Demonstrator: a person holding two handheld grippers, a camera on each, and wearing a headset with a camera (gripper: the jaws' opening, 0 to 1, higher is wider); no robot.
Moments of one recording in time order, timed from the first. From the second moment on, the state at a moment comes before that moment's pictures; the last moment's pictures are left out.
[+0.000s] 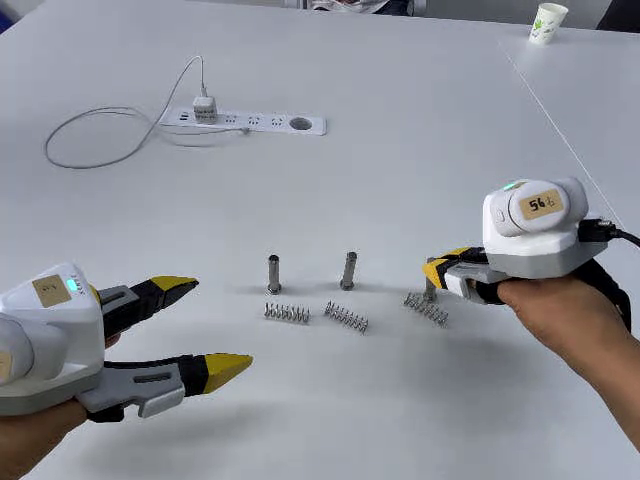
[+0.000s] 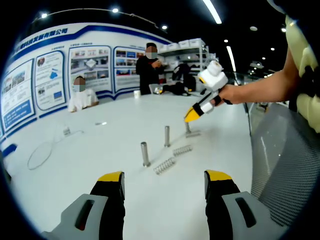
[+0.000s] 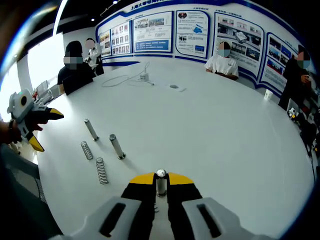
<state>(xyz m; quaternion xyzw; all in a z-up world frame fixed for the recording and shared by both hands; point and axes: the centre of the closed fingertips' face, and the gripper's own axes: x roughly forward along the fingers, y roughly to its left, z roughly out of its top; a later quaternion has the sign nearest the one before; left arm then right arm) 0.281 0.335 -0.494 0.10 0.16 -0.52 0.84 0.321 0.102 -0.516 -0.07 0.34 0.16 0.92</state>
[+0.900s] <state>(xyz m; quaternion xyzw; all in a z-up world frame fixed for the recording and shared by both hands) 0.280 0.334 -0.495 0.10 0.16 -0.52 0.84 0.316 0.098 -0.514 -0.06 0.32 0.16 0.93</state>
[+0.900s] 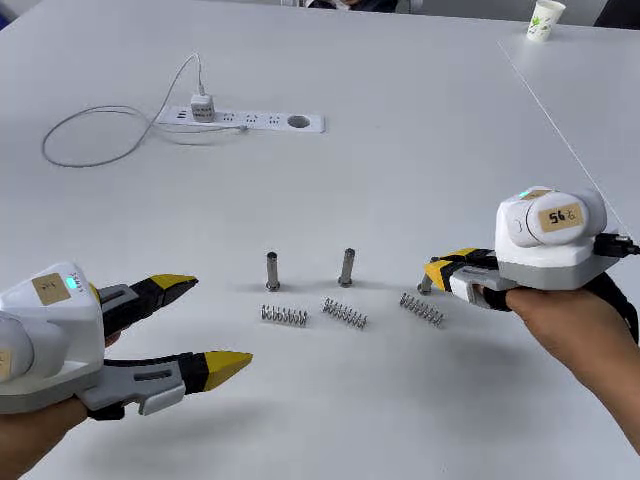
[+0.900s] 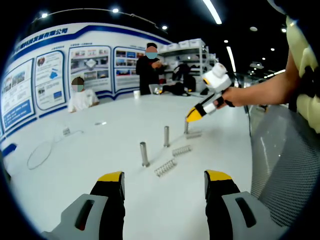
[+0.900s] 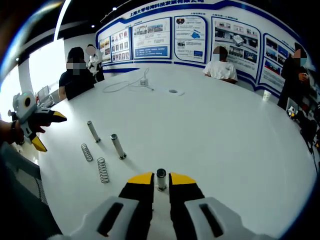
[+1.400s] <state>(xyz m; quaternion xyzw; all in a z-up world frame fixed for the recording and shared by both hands) 0.279 0.331 -0.496 0.10 0.16 -0.52 0.83 0.292 0.111 -0.524 -0.07 0.34 0.20 0.91</state>
